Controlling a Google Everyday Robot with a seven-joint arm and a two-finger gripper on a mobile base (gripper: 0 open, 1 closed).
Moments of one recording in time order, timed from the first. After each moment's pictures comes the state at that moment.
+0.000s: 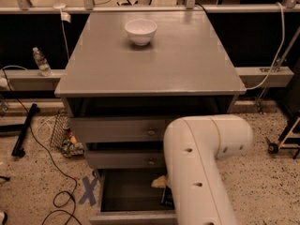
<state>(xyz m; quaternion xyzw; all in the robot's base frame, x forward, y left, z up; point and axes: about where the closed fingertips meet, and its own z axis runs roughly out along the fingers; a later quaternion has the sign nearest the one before) 0.547 -0.103 0.204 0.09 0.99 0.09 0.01</state>
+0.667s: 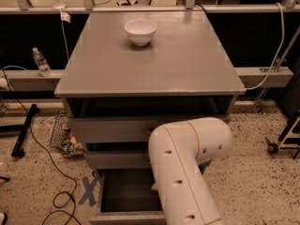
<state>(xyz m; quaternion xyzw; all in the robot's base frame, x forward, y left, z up) 0.551 -0.101 0.159 0.10 0.99 0.06 0.00</state>
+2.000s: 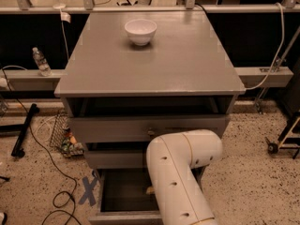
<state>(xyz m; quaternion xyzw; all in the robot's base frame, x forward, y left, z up) 0.550 -0.074 0.101 0.09 0.99 0.07 -0.04</state>
